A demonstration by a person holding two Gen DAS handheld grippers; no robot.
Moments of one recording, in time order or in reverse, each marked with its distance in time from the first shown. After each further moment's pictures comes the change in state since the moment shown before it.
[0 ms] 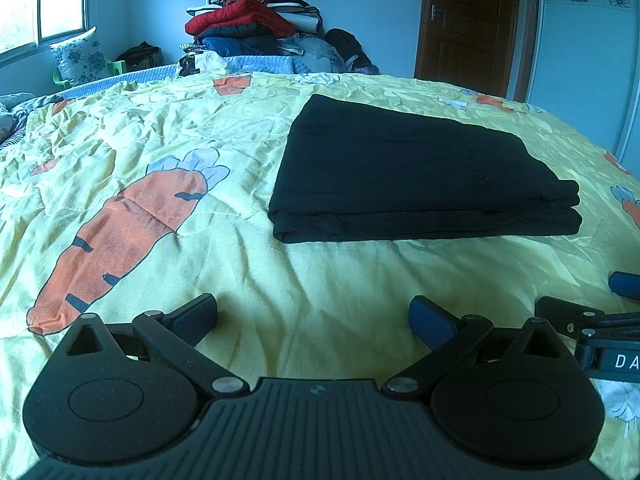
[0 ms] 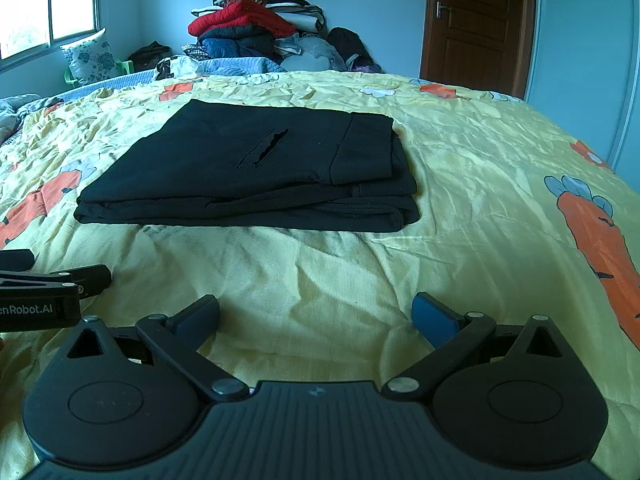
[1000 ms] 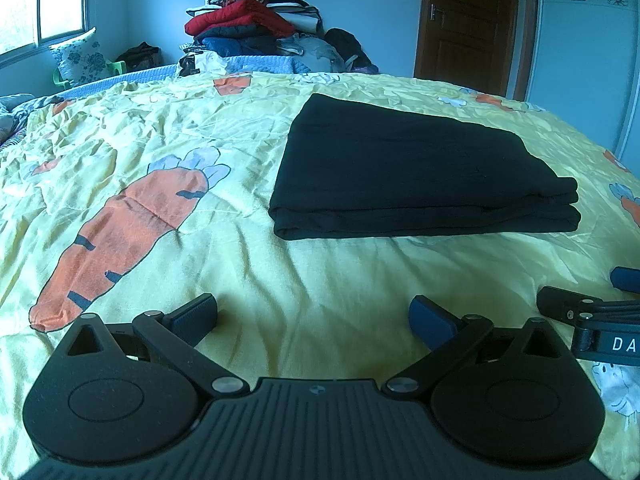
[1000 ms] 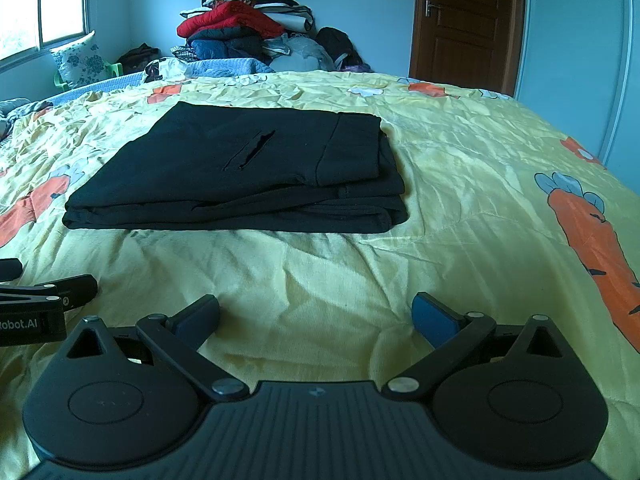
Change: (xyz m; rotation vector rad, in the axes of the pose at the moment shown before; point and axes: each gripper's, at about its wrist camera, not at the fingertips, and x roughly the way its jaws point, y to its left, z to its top) left arm -0.001 0.000 -0.001 0.004 -0.001 0.002; right arm 0.003 -0.002 0.001 0.015 -0.001 -0.034
